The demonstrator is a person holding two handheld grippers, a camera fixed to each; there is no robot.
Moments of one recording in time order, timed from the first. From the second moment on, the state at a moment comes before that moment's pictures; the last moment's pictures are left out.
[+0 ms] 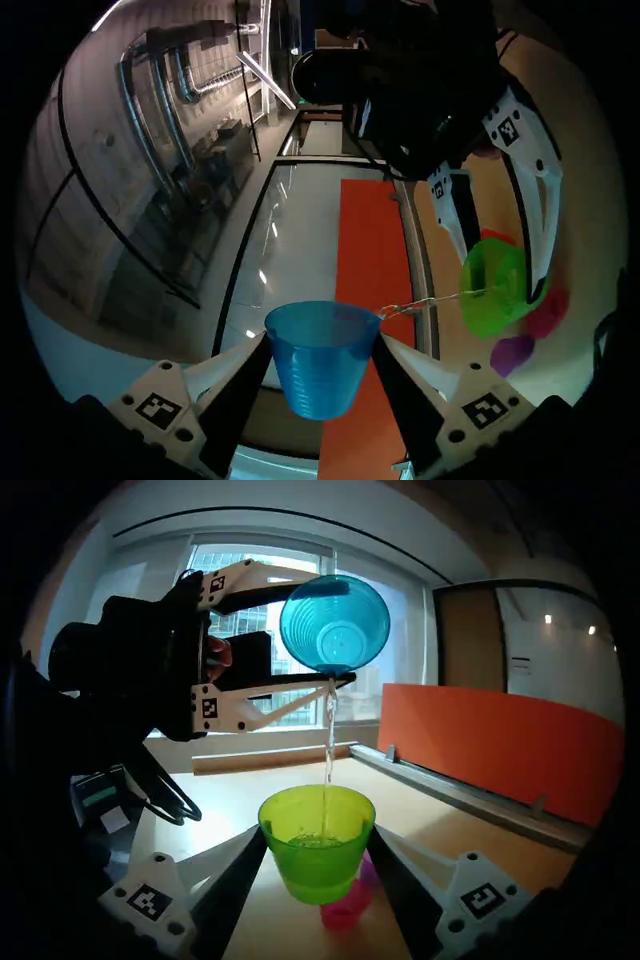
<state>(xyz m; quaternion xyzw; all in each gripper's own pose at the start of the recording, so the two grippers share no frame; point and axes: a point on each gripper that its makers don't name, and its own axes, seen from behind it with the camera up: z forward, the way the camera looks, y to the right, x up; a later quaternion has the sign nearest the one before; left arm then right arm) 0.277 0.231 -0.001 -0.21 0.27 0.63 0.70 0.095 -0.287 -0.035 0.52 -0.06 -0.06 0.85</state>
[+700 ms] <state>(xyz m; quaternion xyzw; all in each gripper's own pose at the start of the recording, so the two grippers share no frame) 0.279 0.238 -0.011 -0.20 0.28 0.66 0.67 0.095 -0.287 -0.034 0.52 -0.06 -0.06 0.85</state>
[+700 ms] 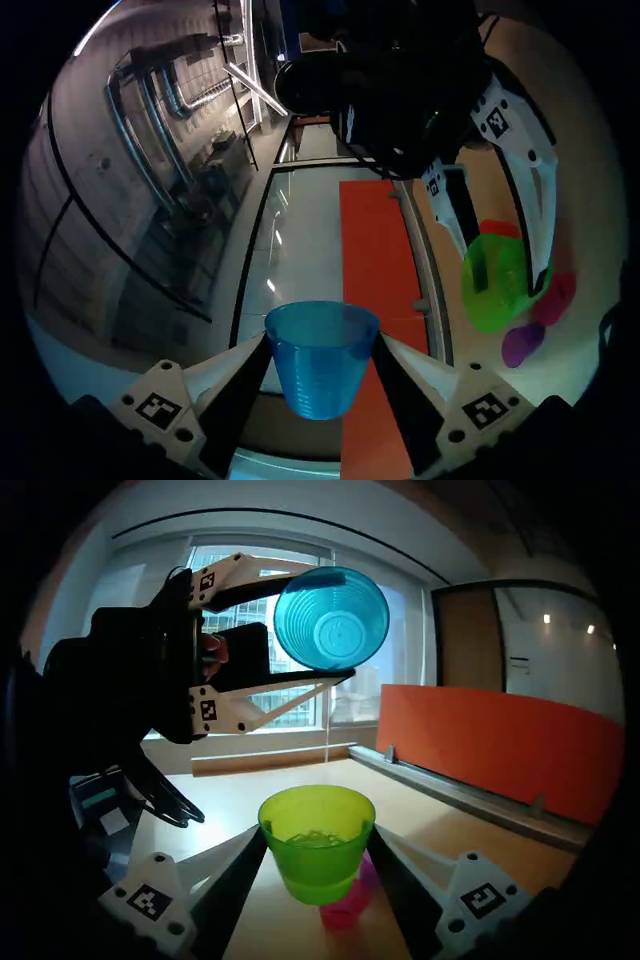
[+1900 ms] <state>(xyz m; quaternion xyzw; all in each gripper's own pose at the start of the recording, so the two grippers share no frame) 0.270 0.210 0.024 -0.26 0.20 0.45 0.83 0.101 -0.280 -0.033 0.51 -0.06 -0.05 0.86</state>
